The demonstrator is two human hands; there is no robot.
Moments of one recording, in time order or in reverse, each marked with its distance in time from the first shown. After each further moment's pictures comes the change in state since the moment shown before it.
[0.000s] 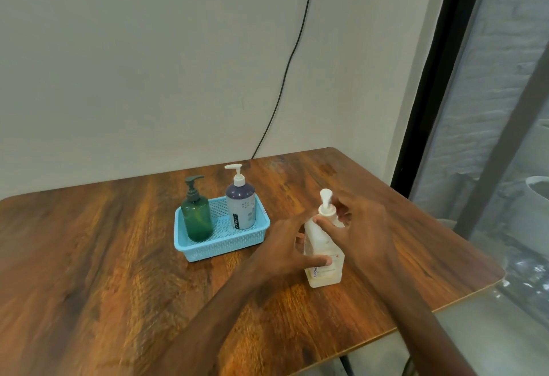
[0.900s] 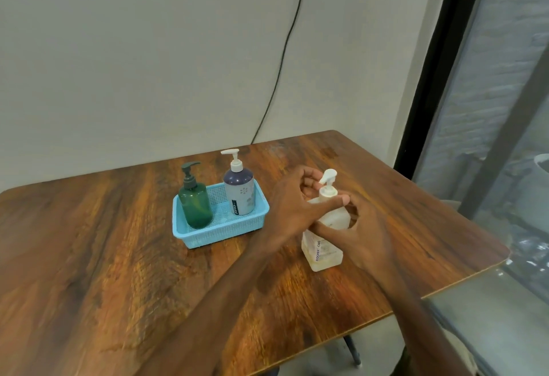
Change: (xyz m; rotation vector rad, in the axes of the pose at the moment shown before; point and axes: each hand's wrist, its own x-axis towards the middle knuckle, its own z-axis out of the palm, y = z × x) left_hand 0.022 0.053 -0.003 -0.219 0.315 -0.023; right_hand -0.023 0.019 0.004 0.235 -0.056 0.085
